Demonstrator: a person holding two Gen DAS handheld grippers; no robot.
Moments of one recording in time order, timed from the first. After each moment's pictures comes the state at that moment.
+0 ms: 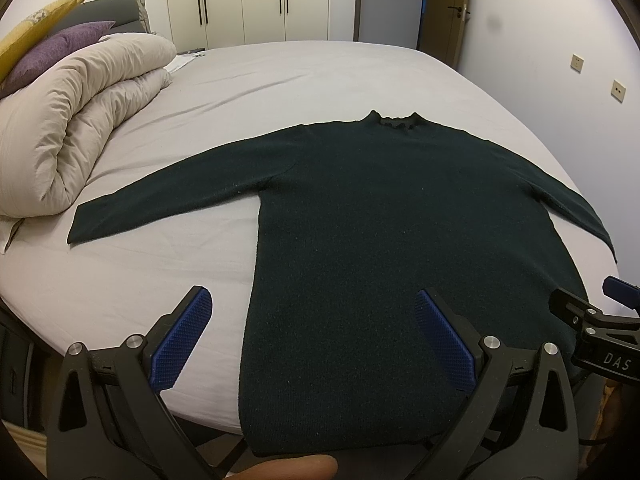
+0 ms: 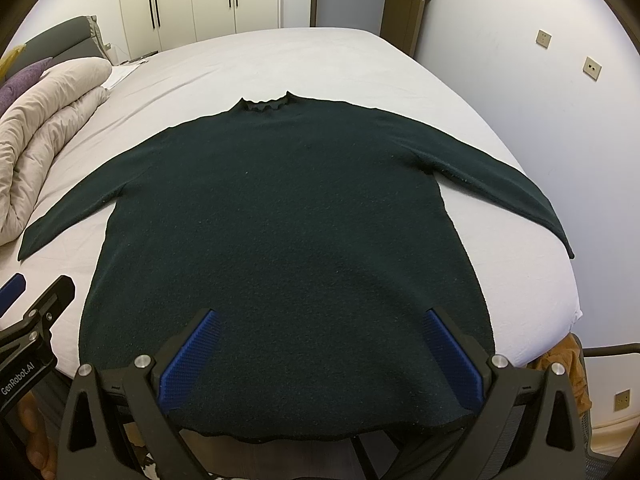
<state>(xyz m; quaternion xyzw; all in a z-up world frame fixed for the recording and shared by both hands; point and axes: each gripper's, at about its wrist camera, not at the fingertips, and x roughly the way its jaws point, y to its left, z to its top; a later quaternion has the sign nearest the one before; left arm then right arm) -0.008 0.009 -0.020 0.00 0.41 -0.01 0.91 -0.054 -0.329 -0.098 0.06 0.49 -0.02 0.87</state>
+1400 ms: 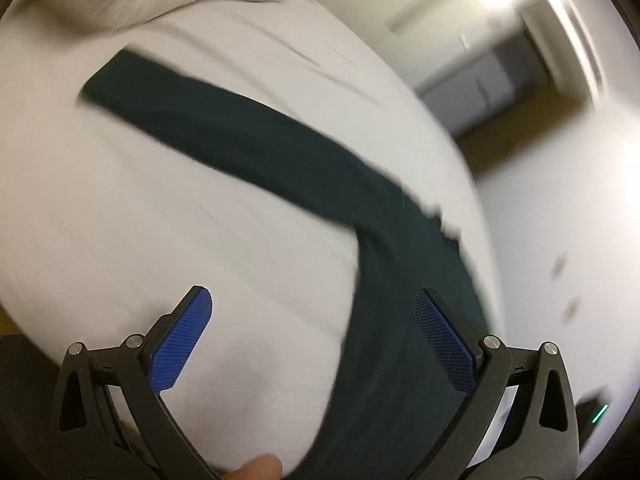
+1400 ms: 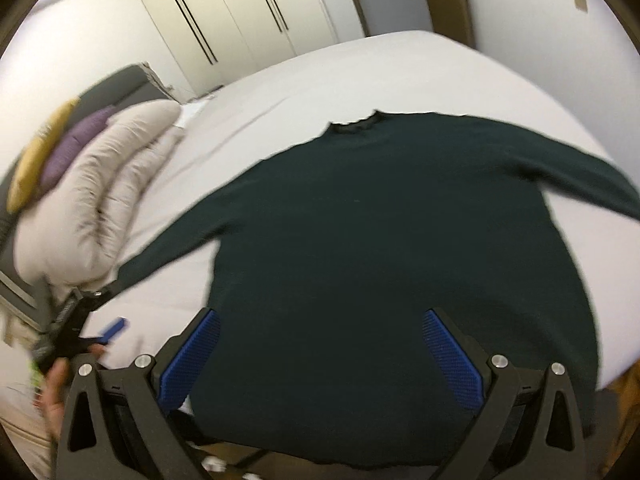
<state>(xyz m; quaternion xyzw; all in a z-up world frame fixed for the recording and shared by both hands) 0.026 0.277 -0.080 -0.42 0.38 0.00 0.82 -0.033 -0.298 -0.085 0.20 0.44 0.14 0.86</state>
